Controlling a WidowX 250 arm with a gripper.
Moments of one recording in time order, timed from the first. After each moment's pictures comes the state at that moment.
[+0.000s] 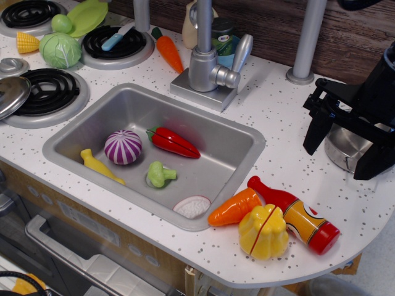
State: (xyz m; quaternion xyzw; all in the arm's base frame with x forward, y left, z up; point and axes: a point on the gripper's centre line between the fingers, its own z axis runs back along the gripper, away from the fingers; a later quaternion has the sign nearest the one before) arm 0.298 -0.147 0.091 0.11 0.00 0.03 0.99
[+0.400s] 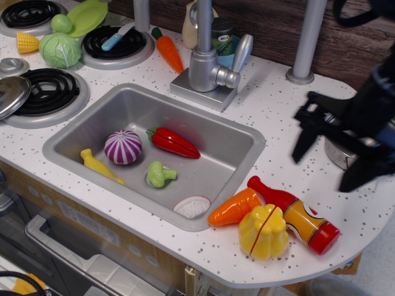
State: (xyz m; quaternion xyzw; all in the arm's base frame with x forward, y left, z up) arm 0.290 -0.127 0.077 0.15 0.04 0.02 0.99
